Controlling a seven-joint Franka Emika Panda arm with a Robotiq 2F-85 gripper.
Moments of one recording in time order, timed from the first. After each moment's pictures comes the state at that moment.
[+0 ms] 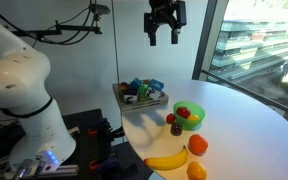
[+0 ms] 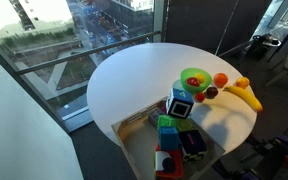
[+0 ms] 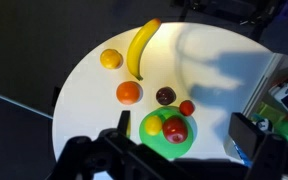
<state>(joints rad) -0.02 -0.49 -0.03 -2.24 -0.24 1.75 -0.28</state>
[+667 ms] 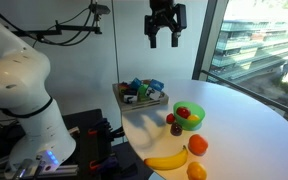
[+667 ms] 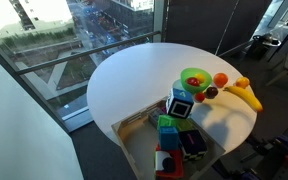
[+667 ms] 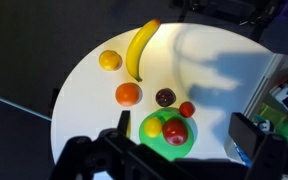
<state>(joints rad) -0.02 -0.48 -0.04 -2.25 -0.24 1.76 -0.27</state>
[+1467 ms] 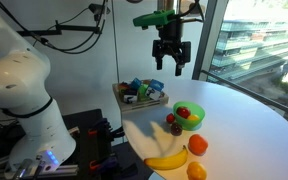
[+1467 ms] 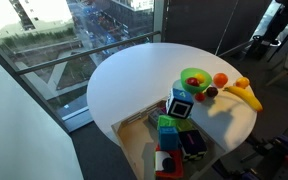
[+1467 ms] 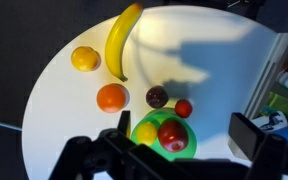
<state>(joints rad) -0.02 -0.37 -0.12 -2.35 -0.15 1.97 -0.27</state>
